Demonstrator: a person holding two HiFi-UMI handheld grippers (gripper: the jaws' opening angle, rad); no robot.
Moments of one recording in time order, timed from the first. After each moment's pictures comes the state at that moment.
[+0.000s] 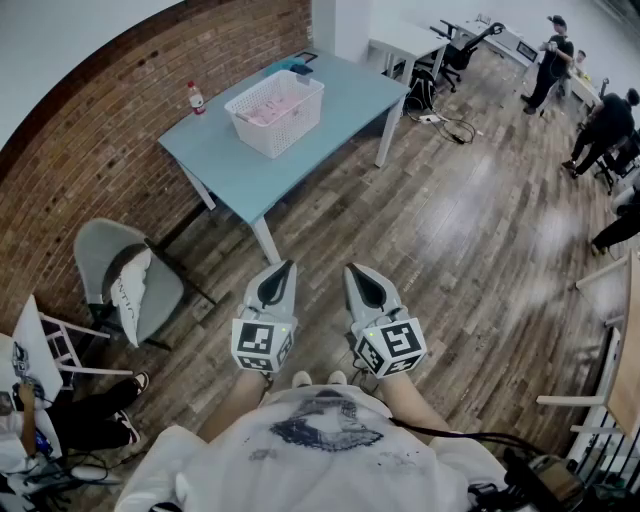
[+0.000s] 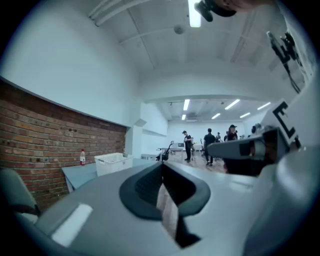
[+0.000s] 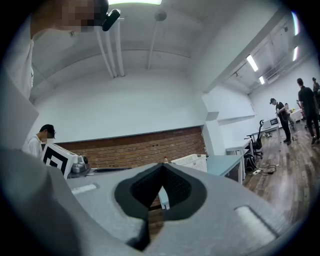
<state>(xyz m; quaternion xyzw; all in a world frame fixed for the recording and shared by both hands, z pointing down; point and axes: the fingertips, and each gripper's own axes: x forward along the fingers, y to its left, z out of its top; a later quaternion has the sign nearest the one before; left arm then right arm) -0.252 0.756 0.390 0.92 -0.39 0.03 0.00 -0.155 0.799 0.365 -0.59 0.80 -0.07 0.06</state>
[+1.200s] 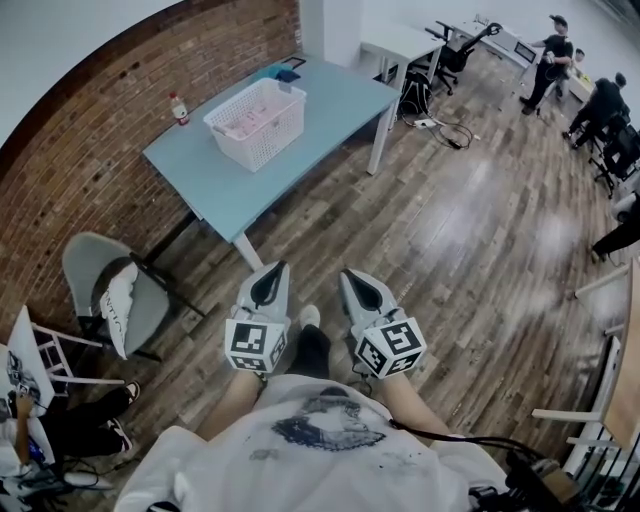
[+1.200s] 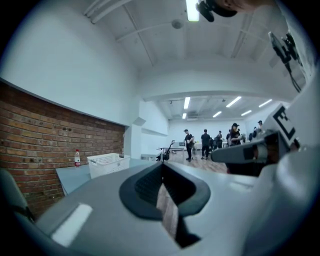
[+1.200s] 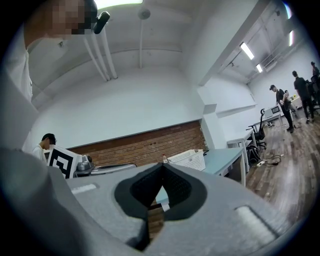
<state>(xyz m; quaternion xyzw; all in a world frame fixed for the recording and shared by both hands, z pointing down) -0.177 0.708 0.410 0.92 -0.40 0.04 -0.01 -0.075 0.756 0.400 -0.56 0.81 -0.11 0.07</state>
